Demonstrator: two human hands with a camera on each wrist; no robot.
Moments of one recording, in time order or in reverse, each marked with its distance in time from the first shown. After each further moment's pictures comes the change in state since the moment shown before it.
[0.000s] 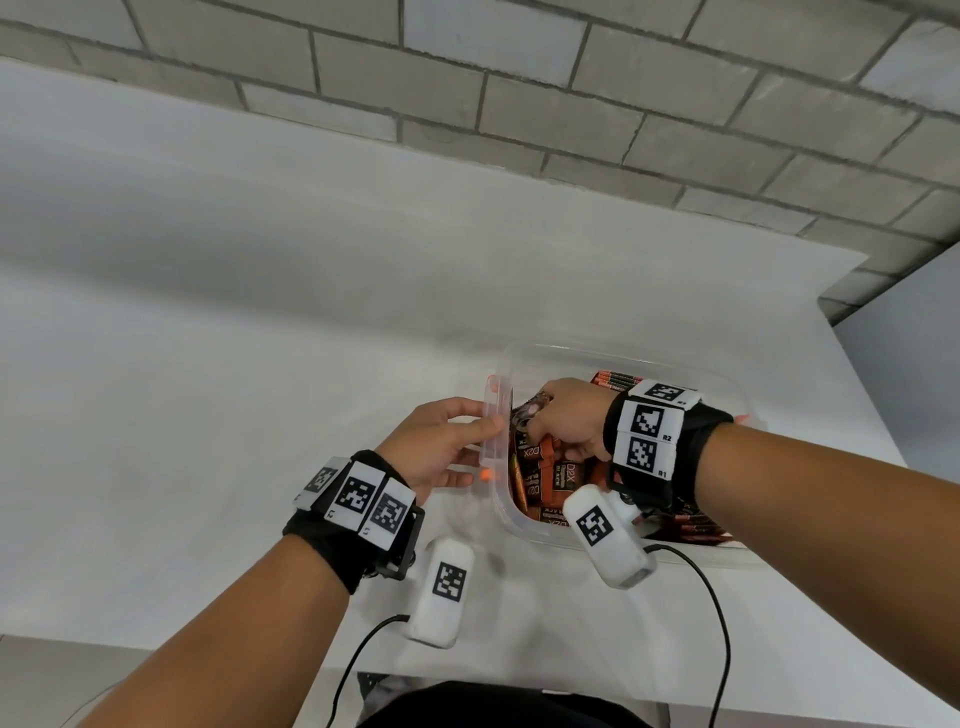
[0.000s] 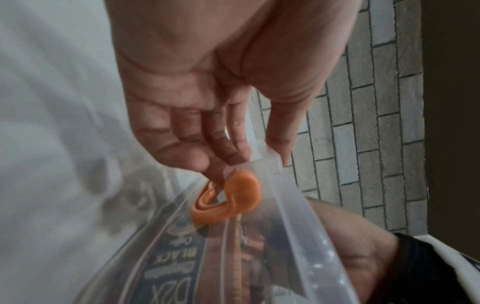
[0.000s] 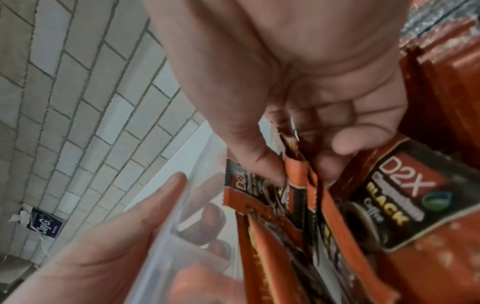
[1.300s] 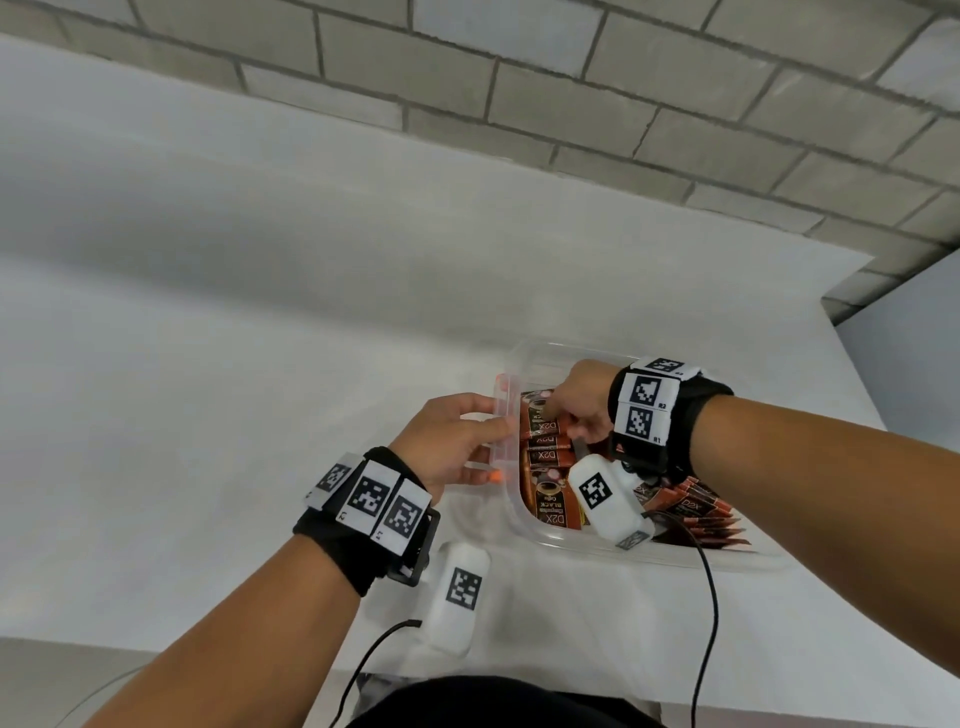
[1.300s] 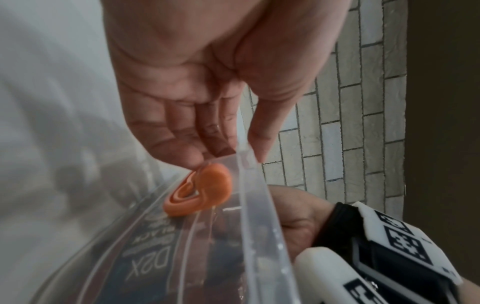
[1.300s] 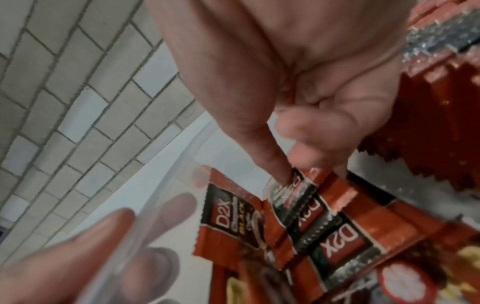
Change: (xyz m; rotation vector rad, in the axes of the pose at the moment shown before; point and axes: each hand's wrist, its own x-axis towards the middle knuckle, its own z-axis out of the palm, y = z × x) left_hand -0.004 0.007 0.004 0.003 0.015 0.001; right_hand 0.024 -0.011 -0.015 -0.164 0.073 0.066
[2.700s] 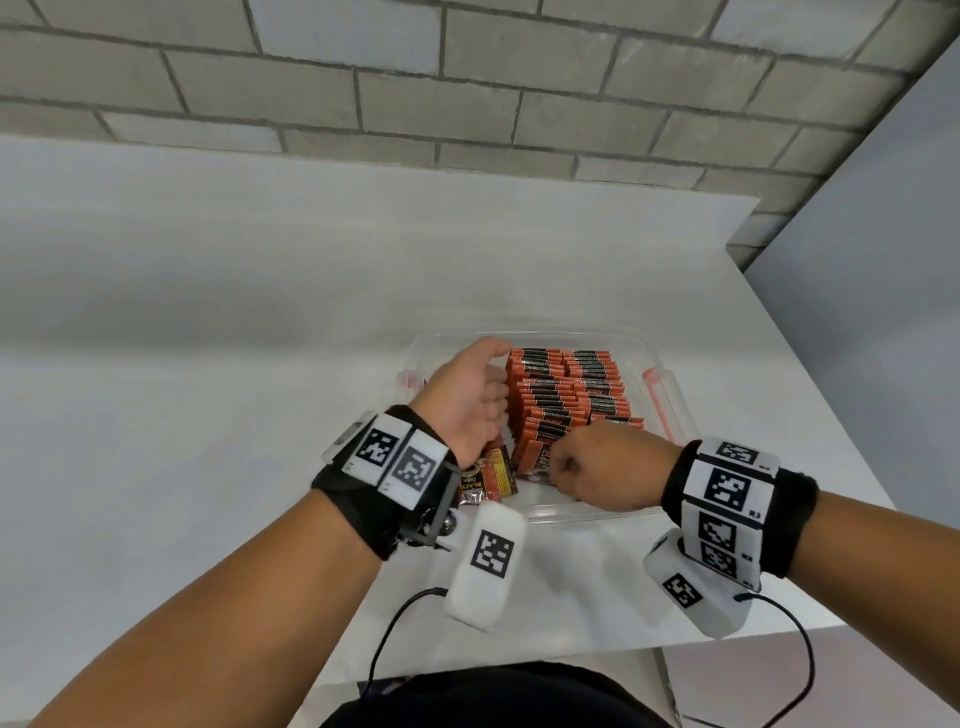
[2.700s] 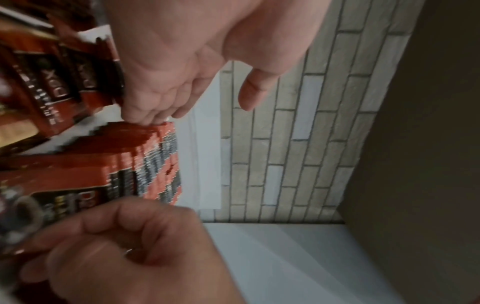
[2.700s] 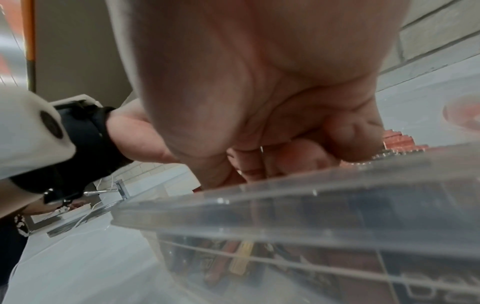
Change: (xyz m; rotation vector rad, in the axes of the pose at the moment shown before) left_hand 0.001 0.041 0.108 -0.111 -0.065 -0.138; right_hand -0.073 0.130 -0.001 -0.441 0.029 -0.445
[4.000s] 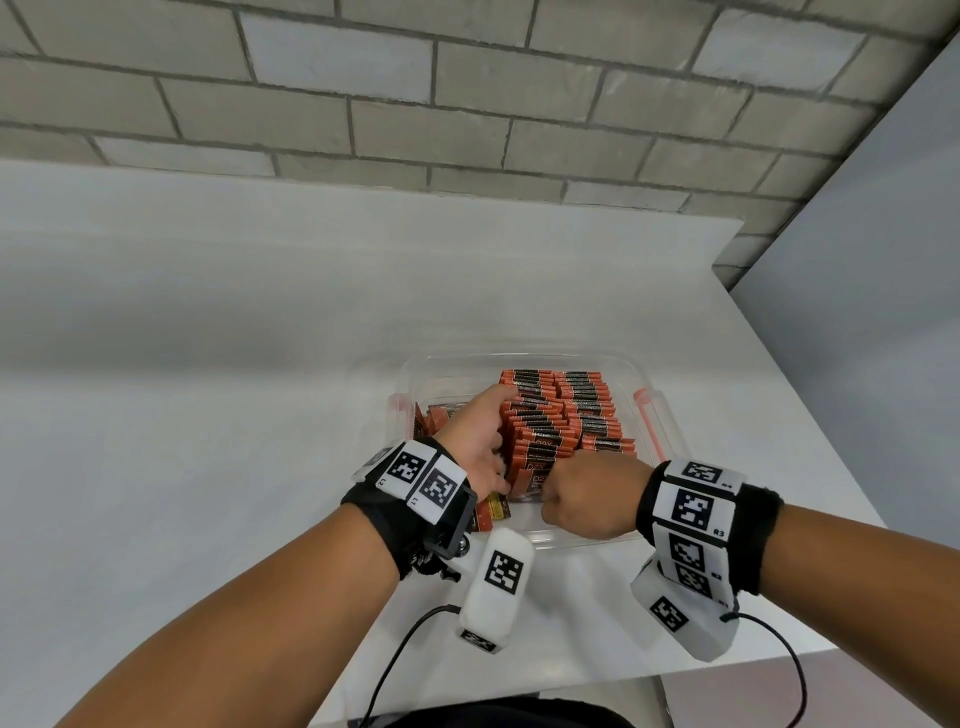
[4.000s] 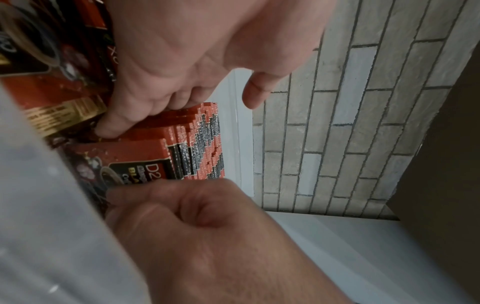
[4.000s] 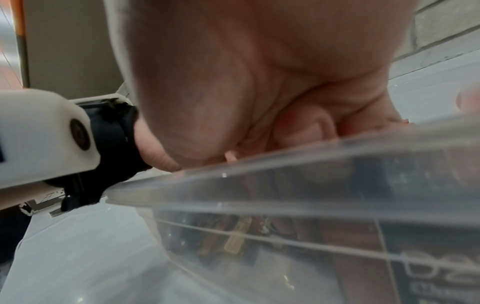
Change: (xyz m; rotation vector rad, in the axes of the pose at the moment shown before) left_hand 0.031 -0.019 0.008 0.019 -0.055 -0.194; right_hand 0.014 -0.003 0.004 -0.146 -0.120 0.033
